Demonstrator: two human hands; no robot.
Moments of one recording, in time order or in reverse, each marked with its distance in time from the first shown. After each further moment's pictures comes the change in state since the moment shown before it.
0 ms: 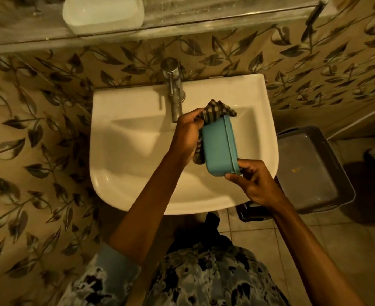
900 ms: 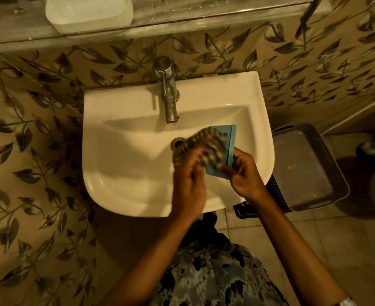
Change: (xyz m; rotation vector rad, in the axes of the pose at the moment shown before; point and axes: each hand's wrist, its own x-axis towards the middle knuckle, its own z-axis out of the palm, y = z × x) left_hand -0.097 -0.039 0.010 0.241 0.141 0.296; right_hand 0.022 0.009 0.016 0.091 0.198 0.093
